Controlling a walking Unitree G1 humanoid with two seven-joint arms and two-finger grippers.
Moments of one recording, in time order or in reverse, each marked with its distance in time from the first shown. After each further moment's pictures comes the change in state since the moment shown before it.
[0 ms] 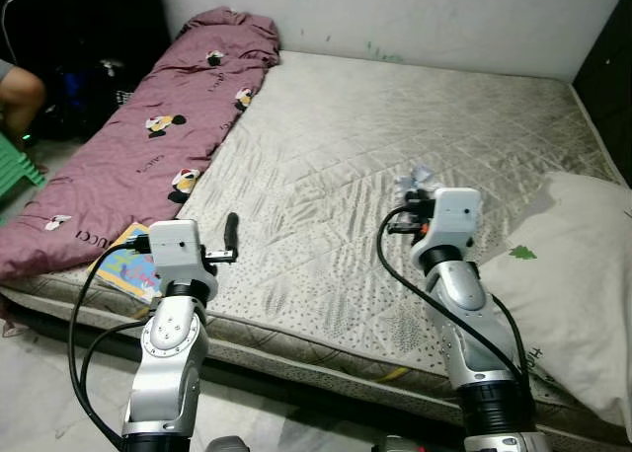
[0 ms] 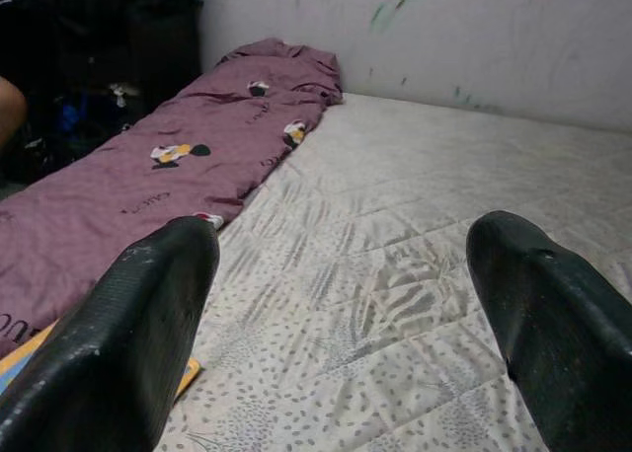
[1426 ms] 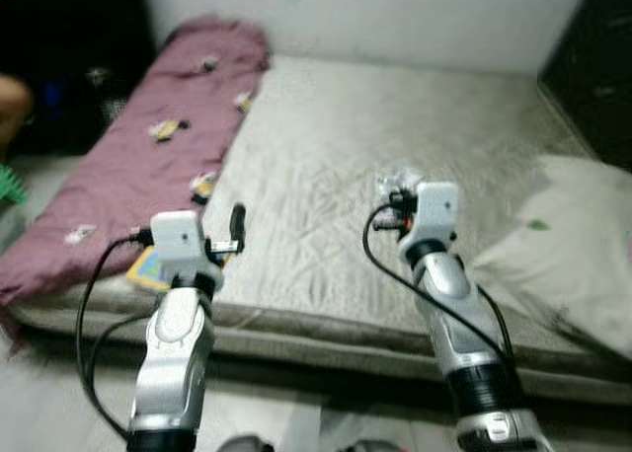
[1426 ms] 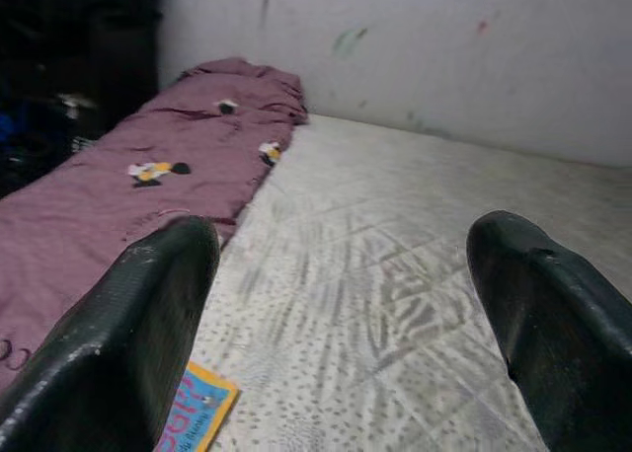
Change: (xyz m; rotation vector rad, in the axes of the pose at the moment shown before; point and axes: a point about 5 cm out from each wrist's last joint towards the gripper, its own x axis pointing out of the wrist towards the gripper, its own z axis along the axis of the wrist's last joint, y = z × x) left arm 0.005 -0.007 0.011 -0.046 -0.037 -0.030; right arm 0.015 0.009 -0.006 -0.003 0.029 0.036
